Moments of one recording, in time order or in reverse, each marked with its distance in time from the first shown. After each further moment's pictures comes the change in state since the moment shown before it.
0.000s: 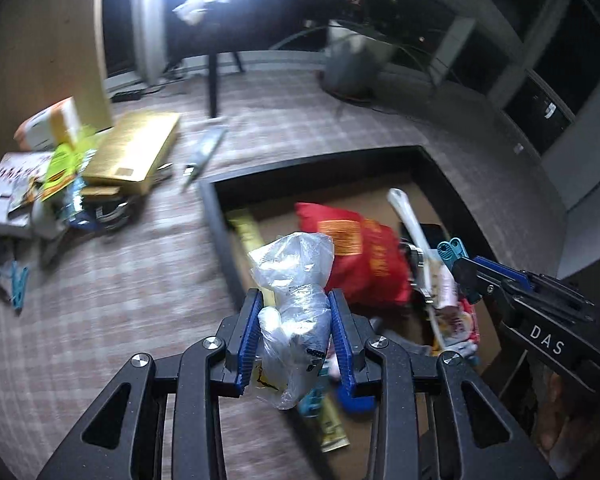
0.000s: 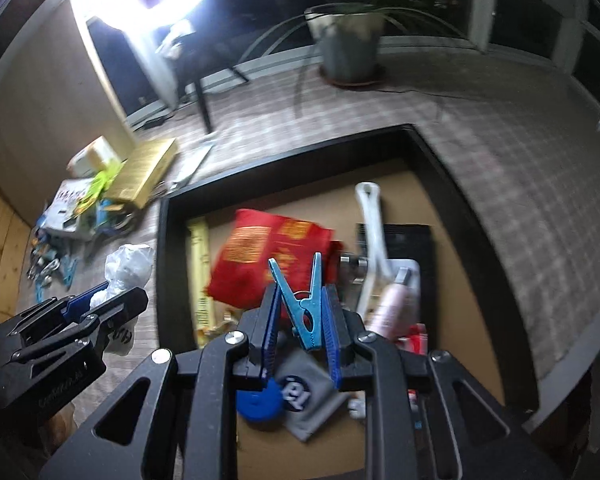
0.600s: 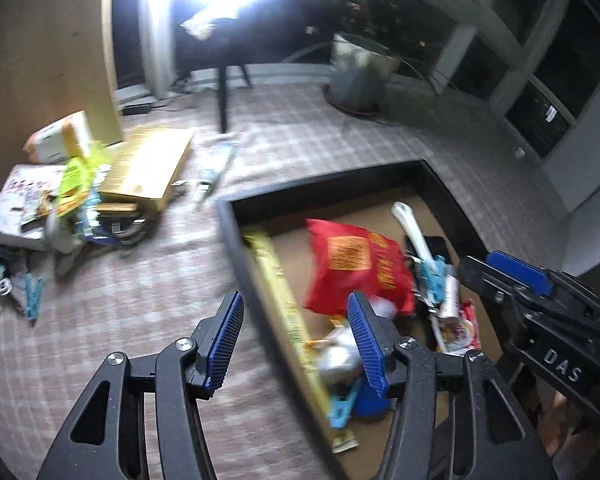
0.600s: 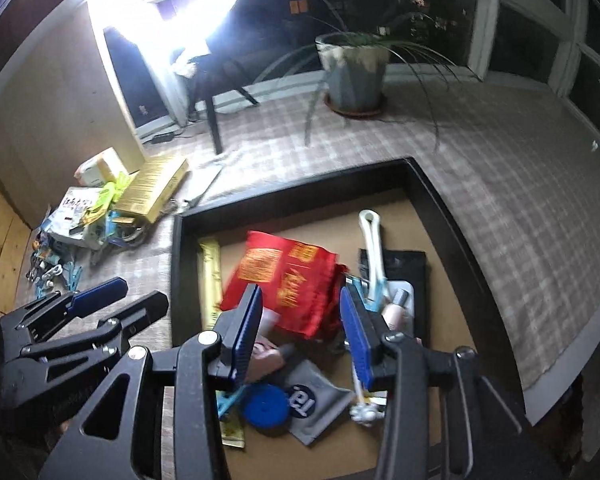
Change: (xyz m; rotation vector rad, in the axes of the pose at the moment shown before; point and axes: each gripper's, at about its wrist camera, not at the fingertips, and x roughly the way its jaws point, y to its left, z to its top) left arm -0.022 0.026 0.010 -0.021 -0.035 0.034; right arm -0.024 0.030 0.007 -0.058 -0.074 -0.021
